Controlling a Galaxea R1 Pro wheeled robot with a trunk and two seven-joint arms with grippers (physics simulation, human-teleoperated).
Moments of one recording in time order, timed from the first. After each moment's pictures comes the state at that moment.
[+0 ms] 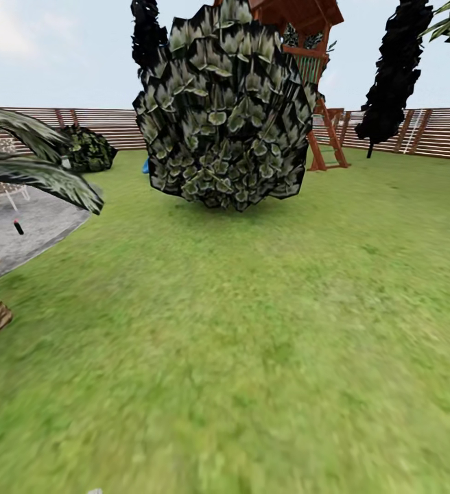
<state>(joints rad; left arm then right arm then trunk) -0.19 0.08 0.30 -0.36 0.01 -0.31 -0.01 -0.13 -0.04 0.00 -0.41 0.02 -0.42 0.00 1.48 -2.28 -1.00</state>
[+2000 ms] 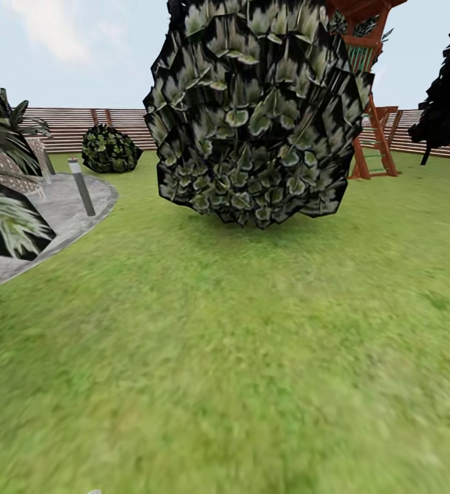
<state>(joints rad) -0.19 0.08 0.30 -0.36 0.01 -0.31 -0.01 -0.13 -0.04 0.00 -0.41 0.02 -0.42 0.00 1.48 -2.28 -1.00</state>
